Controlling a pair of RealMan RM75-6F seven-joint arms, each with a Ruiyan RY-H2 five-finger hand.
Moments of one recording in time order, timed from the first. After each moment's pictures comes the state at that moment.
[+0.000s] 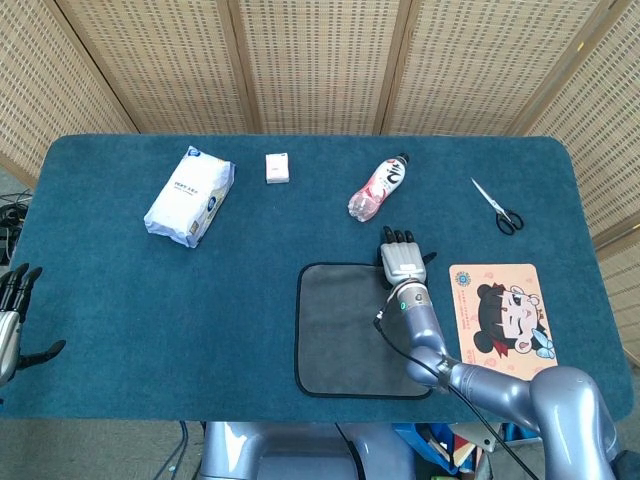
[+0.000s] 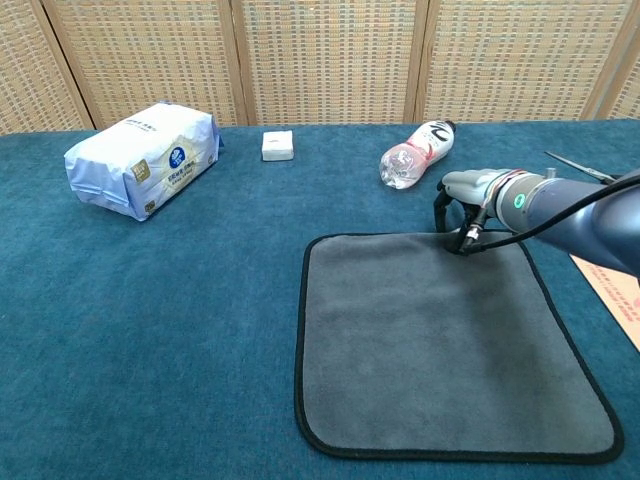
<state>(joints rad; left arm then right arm) -0.09 -1.06 -0.08 -1.77 1.35 1.43 0.17 0.96 -1.77 0.28 -1.13 -0.44 0.85 -0.73</state>
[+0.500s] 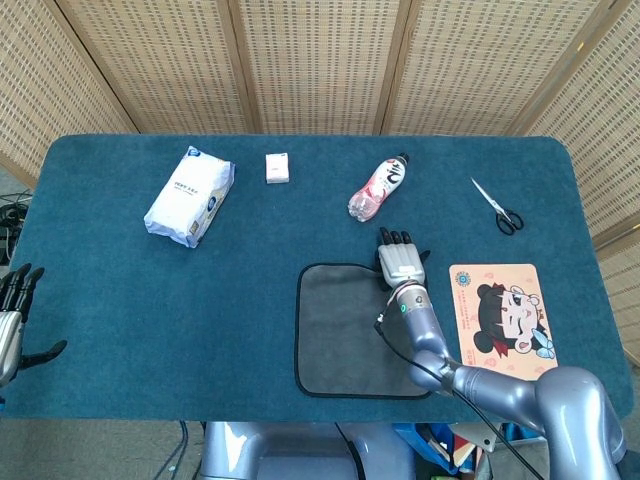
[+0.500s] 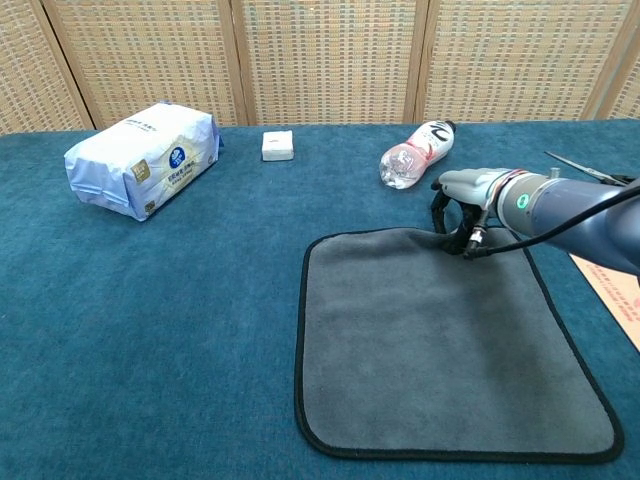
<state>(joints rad) -0.10 -1.06 -0.08 -1.77 1.35 1.43 0.18 0.95 -1.74 0.26 -1.18 -0.49 0.86 -0.69</state>
